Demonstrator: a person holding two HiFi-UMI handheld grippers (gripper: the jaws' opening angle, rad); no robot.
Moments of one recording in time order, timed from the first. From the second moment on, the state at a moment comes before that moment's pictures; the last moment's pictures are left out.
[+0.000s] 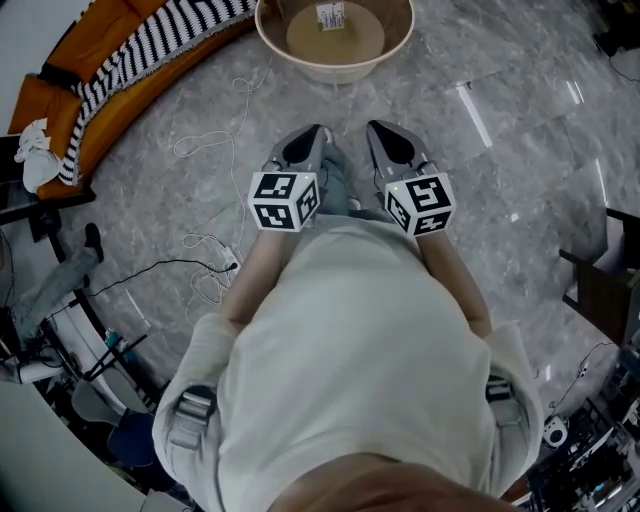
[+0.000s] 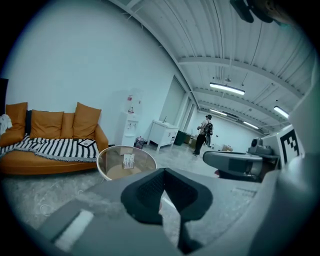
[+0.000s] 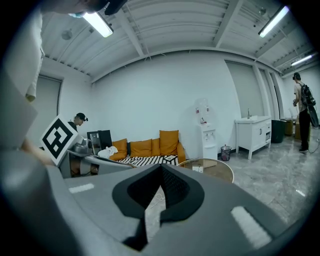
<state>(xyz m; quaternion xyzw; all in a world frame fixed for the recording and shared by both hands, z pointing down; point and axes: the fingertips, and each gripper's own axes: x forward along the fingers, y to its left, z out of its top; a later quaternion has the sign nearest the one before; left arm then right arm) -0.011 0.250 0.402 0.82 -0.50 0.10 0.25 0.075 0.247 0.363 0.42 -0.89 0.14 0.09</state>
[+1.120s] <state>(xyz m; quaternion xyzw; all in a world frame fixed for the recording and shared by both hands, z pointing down) -0.069 -0.016 0.395 0.84 -0.46 0.12 0.26 0.010 -0.020 0.353 0.44 -0.88 0.13 0.12</state>
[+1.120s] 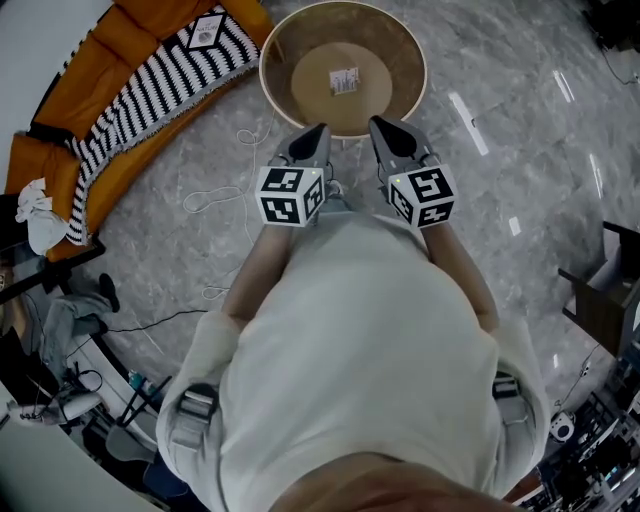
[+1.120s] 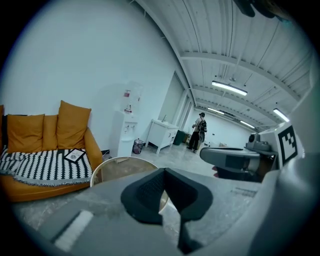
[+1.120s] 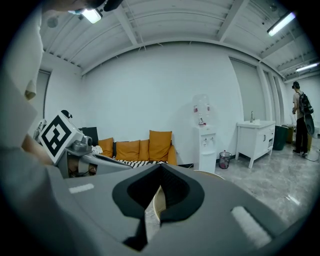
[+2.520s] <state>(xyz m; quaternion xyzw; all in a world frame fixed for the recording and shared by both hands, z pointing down) -0.069 -0.165 0.629 0.76 -0.49 0.23 0.37 0.027 -0.189 0.582 0.39 -0.86 0.21 0.26</state>
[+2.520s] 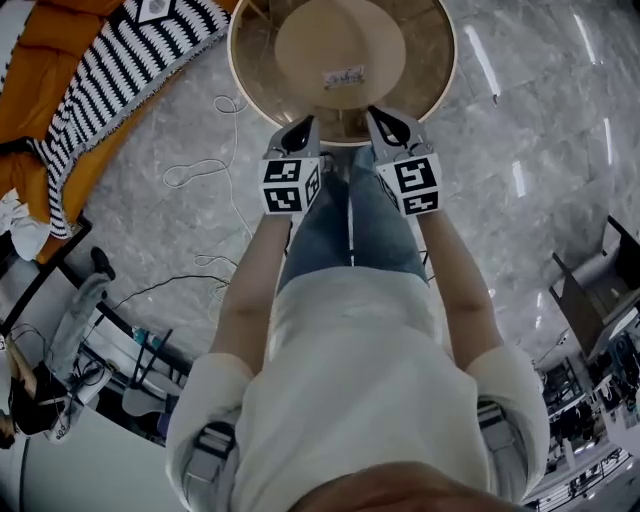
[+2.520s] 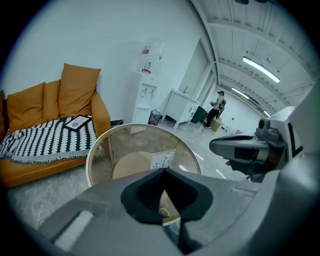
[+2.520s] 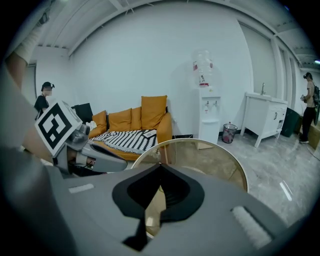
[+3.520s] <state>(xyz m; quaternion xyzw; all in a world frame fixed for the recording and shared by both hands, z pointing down) -0.045 -0.208 0.791 0.74 -0.45 0.32 0.38 0.038 -0.239 0.761 0.31 -0.85 0.25 0.35</state>
